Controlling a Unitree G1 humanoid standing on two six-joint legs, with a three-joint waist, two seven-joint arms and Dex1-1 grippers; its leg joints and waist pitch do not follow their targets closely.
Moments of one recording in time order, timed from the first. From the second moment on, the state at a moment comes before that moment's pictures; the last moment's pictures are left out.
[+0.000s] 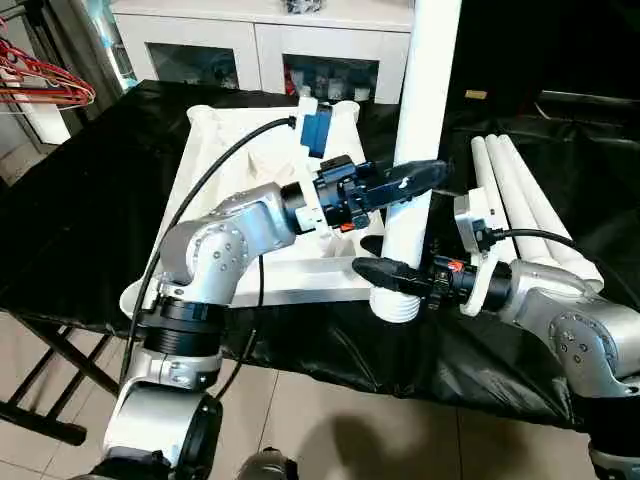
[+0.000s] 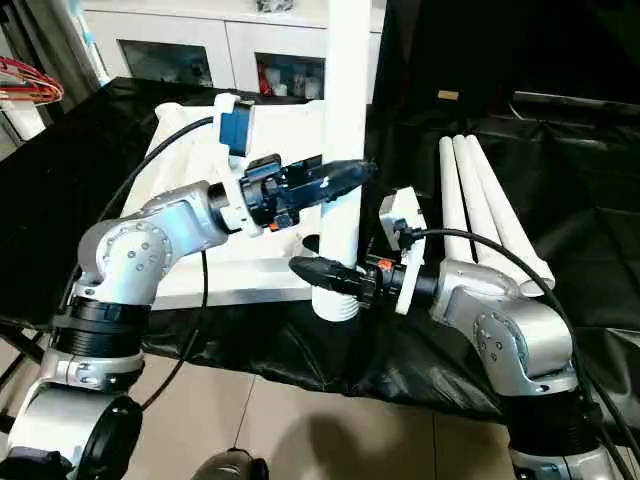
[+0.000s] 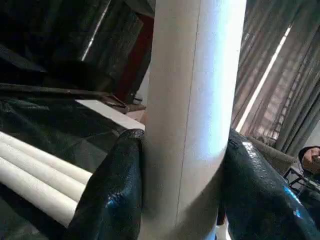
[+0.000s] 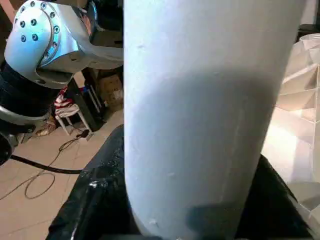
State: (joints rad) left arm -0.75 0.07 0.01 0.12 -0.72 0.78 -0.84; right arm -0.36 -0.44 0.03 -0.15 0.63 0.70 0.95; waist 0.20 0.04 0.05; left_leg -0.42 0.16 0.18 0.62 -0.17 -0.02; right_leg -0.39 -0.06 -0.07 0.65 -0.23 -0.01
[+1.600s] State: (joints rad) left arm -0.71 0.08 -0.07 0.05 -0.62 0.74 -0.72; right arm -0.40 -0.48 0.03 -0.11 0.66 0.83 0.90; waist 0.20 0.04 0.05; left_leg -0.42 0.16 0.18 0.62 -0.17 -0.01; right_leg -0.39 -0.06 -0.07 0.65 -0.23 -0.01
